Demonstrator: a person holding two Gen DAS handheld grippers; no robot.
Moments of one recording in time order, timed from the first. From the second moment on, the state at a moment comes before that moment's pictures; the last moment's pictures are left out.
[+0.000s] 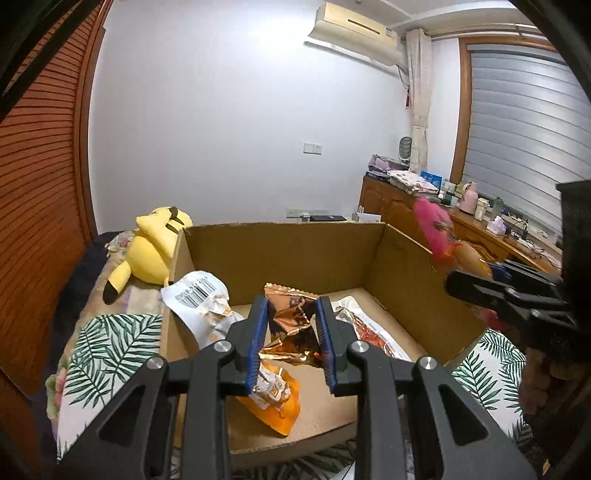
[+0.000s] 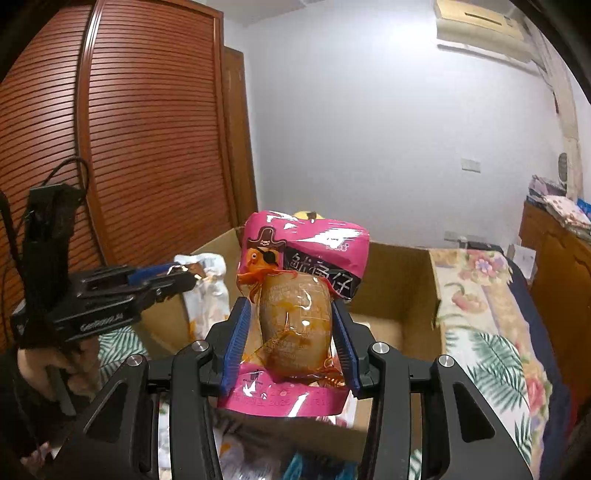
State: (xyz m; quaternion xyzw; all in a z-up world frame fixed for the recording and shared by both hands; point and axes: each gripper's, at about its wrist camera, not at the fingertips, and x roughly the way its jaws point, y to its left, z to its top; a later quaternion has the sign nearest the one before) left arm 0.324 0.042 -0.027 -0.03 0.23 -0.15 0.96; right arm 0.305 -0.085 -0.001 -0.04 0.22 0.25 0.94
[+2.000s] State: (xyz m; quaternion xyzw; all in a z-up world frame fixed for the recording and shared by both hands) left arm 0.306 0.036 -0.038 -0.02 0.20 -0.12 0.97; right arm 0.297 -0.080 -0.004 -0.05 0.20 0.26 0.94
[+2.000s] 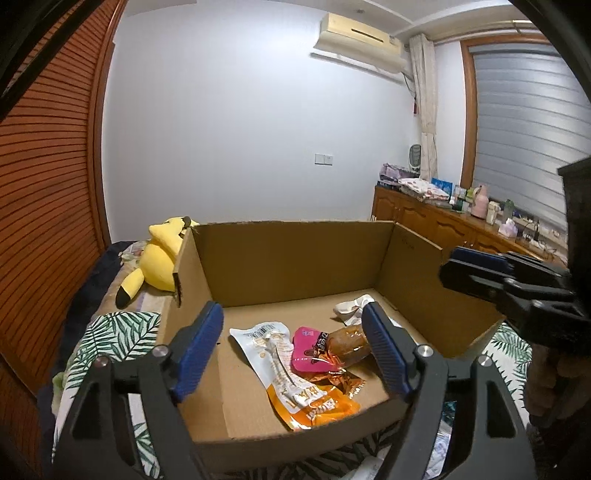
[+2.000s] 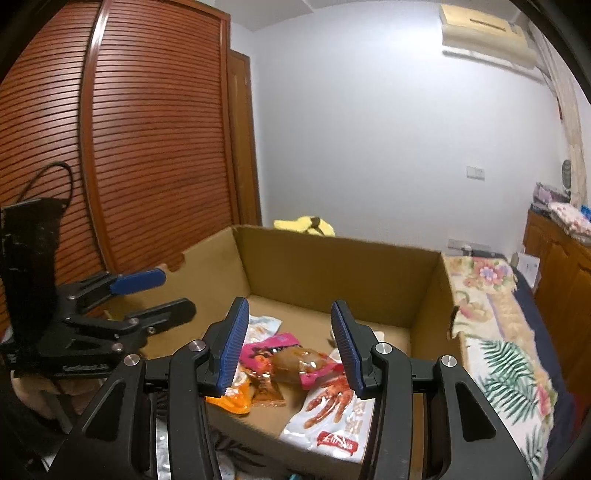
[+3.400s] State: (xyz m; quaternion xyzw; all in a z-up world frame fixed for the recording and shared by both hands) left arm 0.217 -0.005 -0.103 0.05 0.34 -0.17 0.92; right arm 0.207 -0.132 -0.086 -0.04 0.36 0.18 0.91
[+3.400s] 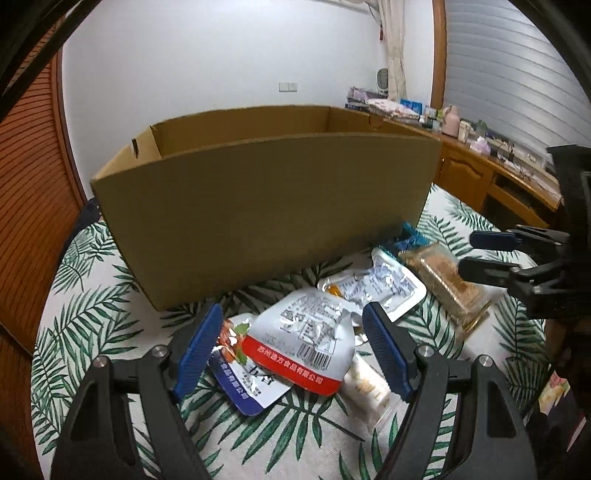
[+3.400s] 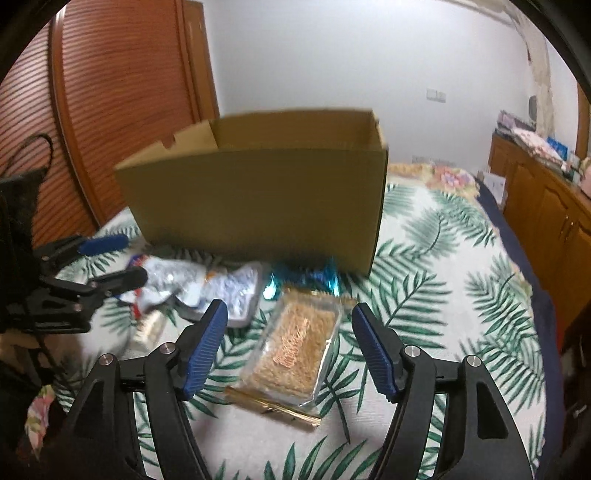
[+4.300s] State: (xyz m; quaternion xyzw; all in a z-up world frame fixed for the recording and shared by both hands) left arm 0.249 -0.048 -0.114 0.18 0.42 -0.21 0.87; right arm 0.227 -0.129 -0.120 -0.05 0.42 0.17 0.89
